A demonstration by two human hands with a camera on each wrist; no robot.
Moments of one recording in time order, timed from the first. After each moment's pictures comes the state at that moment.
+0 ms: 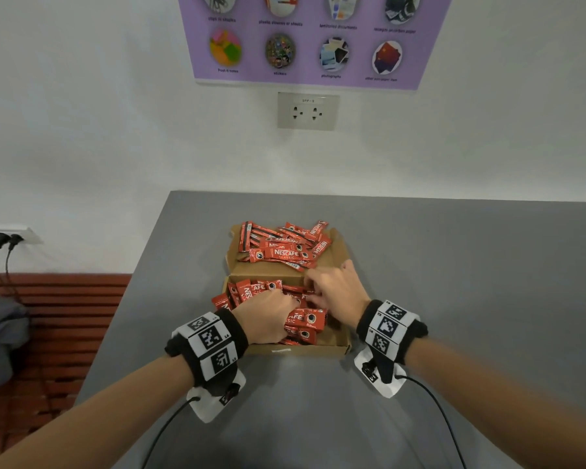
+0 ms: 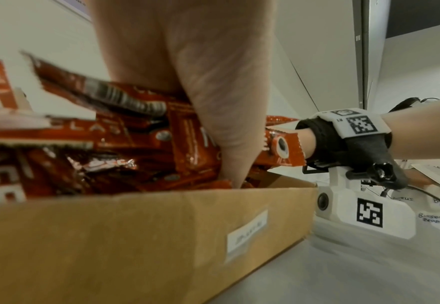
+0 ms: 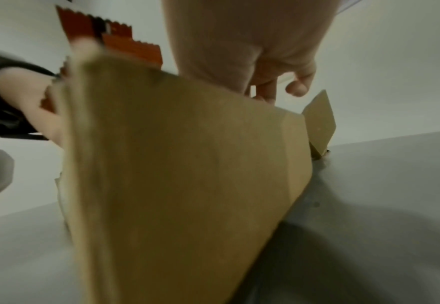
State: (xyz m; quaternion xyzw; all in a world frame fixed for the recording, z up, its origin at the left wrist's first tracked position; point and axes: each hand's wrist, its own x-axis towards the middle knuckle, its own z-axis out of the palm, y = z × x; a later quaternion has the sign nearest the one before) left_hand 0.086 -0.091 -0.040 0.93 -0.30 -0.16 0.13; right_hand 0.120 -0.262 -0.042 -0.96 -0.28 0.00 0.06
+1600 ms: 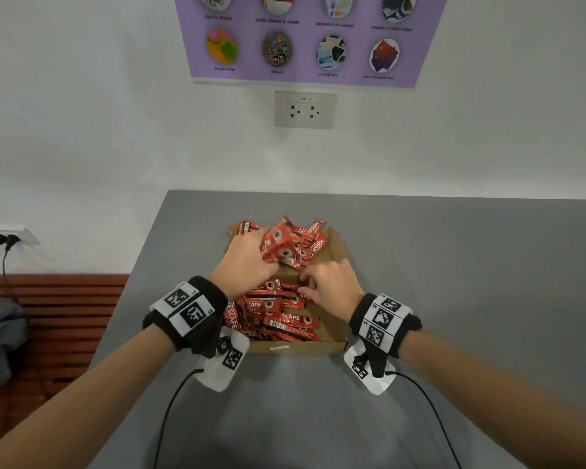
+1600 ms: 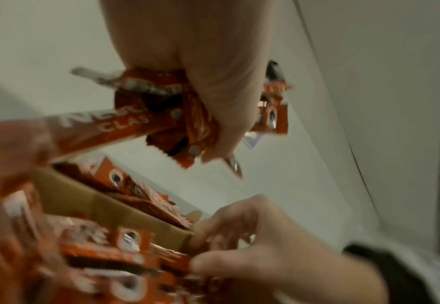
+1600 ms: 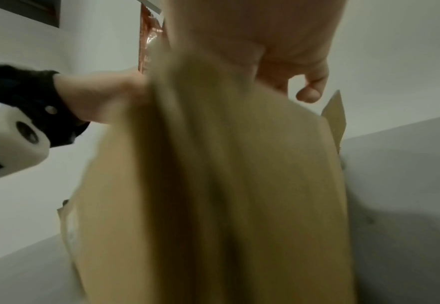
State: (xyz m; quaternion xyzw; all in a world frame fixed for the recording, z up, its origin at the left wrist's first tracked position) left_hand 0.110 -0.074 0.014 0.91 -0.10 0.01 0.41; right_hand 0.121 -0.253 -0.033 -0.97 -0.24 0.02 0.11
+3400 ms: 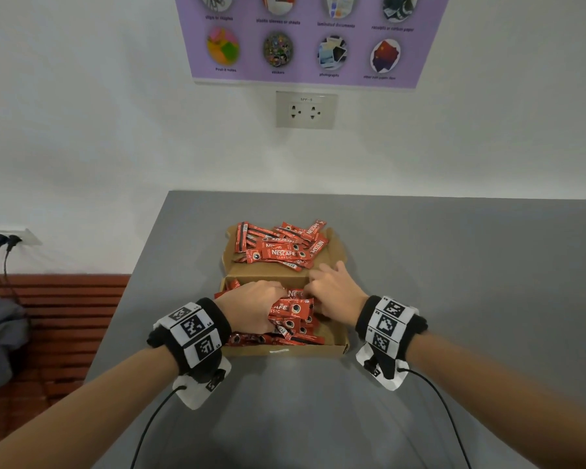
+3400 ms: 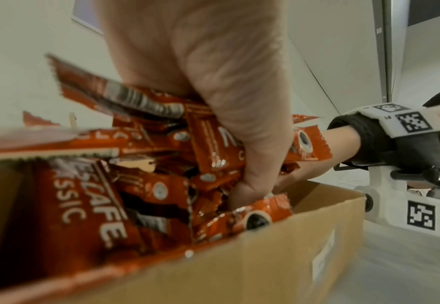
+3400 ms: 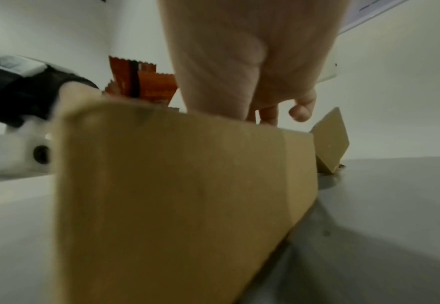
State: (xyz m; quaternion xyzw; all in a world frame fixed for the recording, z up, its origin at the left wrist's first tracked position) left_hand 0.098 -0.069 -0.028 0.92 -0.29 -0.20 0.15; right_hand 0.117 -0.258 -0.032 -0.93 -0.34 0.07 -0.06
